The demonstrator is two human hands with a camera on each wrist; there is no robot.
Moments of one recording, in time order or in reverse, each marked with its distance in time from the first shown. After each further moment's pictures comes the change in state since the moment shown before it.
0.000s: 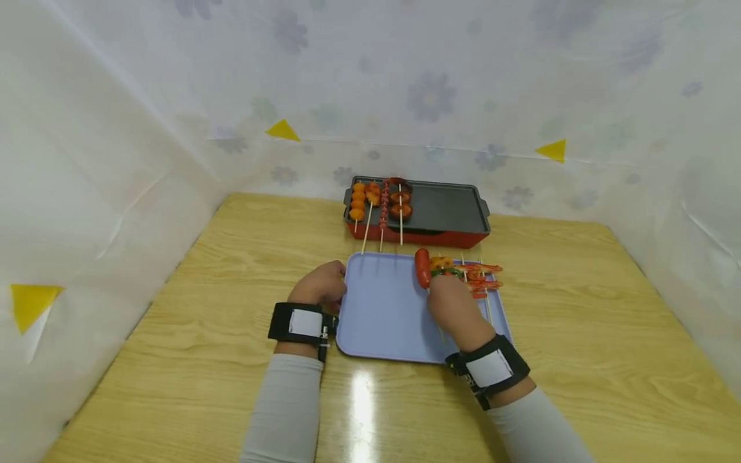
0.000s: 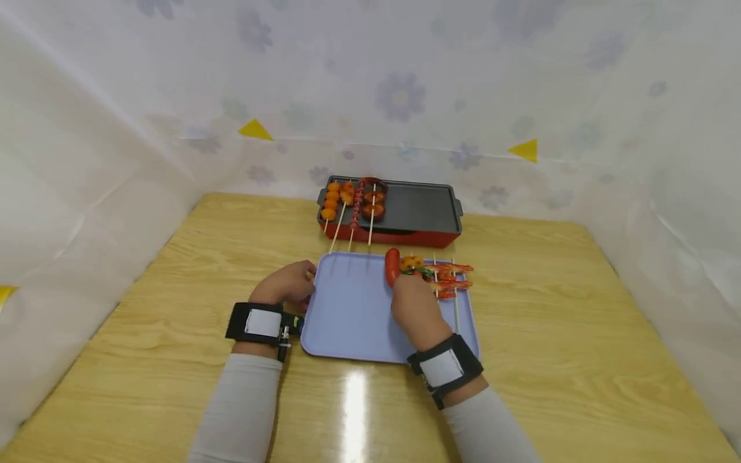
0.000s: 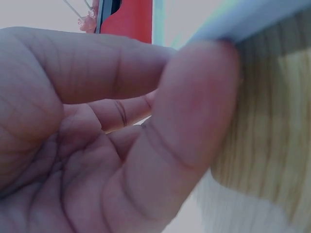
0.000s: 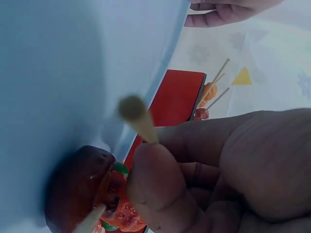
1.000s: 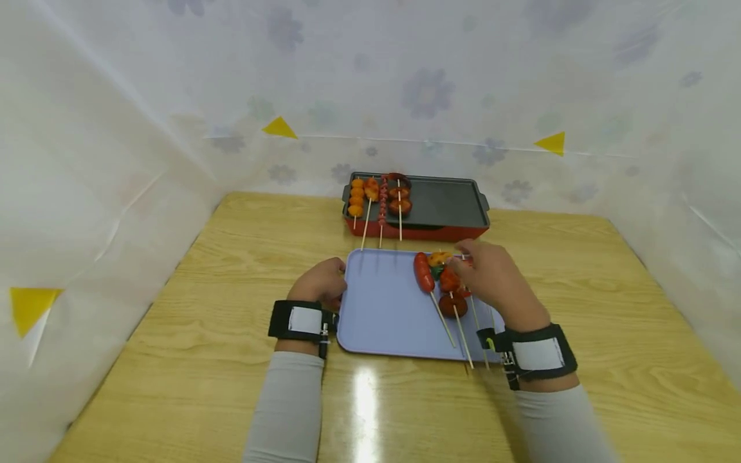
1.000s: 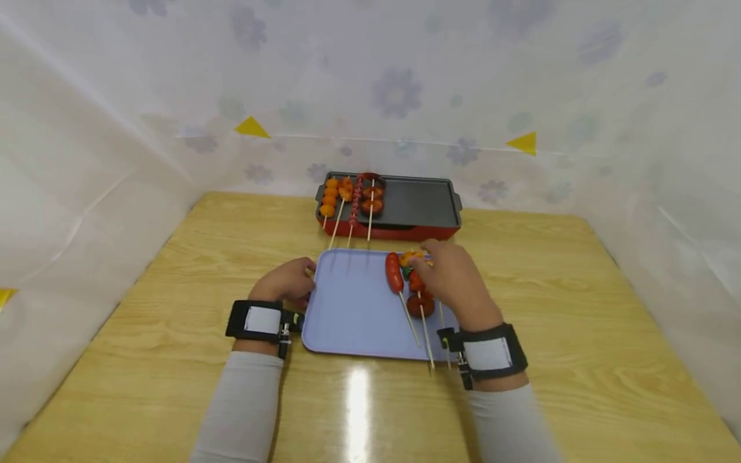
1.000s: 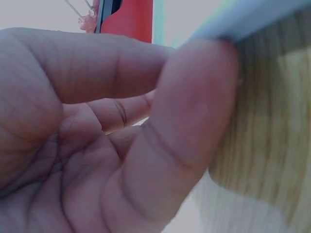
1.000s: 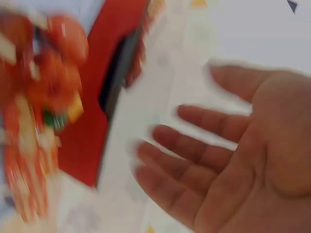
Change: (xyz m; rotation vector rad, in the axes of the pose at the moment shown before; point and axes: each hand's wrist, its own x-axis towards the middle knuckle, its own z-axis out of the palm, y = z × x) left_hand 0.001 -0.001 0.000 -0.021 -0.013 -0.008; right_hand -0.005 0.037 -0.057 0.217 -0.041 -0.002
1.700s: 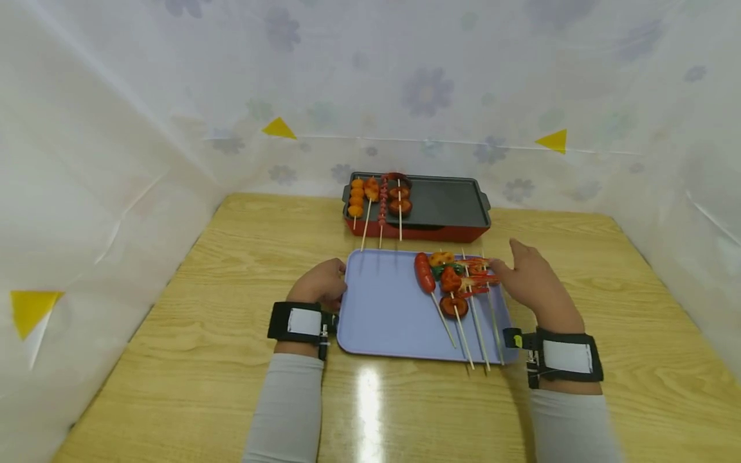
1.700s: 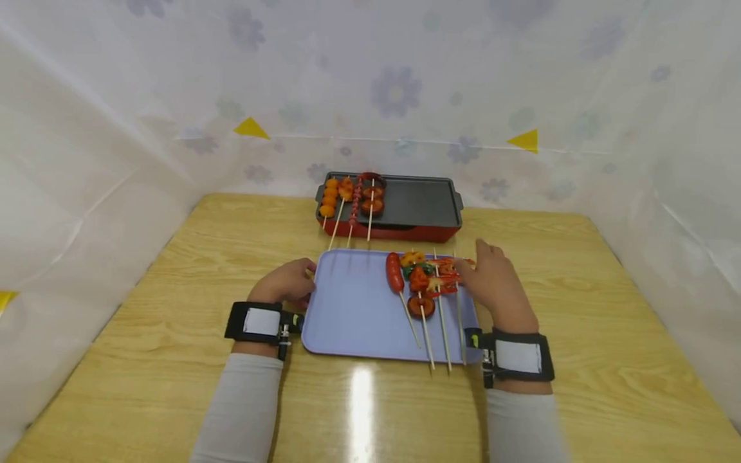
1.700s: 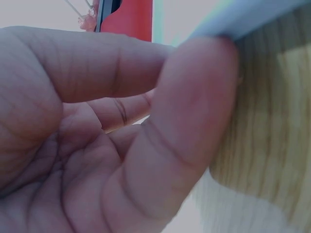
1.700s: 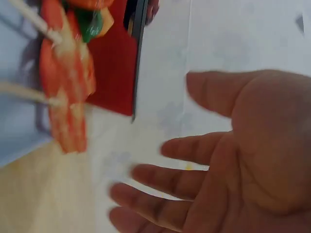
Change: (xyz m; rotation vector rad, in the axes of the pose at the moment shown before) left_hand -0.001 0.000 0.000 0.022 0.008 -0.005; right_hand -0.012 0.065 -0.018 0.057 -0.080 0.187
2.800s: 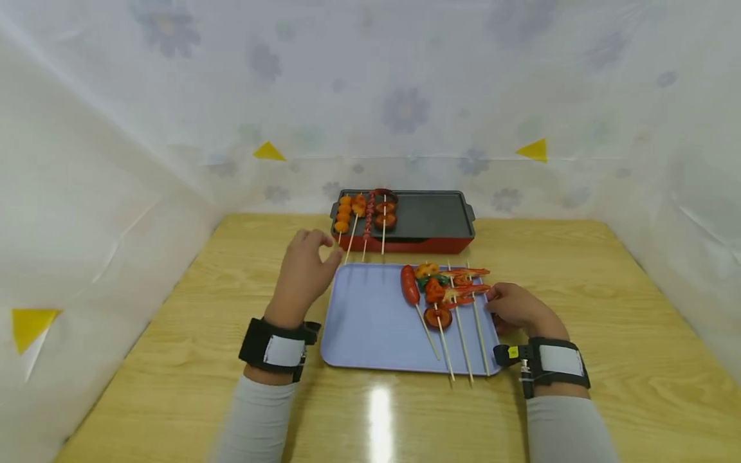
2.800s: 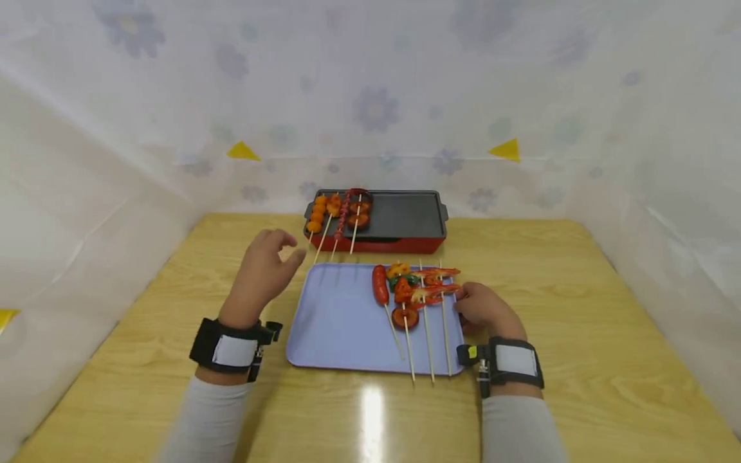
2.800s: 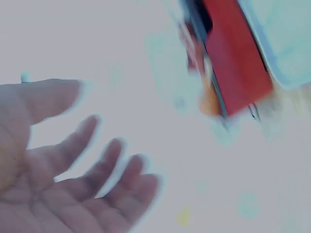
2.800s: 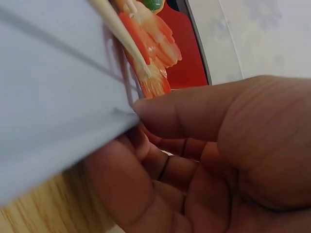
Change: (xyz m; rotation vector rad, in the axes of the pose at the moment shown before) left_hand -0.046 0.058 -0.009 0.123 0.553 0.440; right_hand 0.011 0.064 0.030 0.428 -0.230 0.163
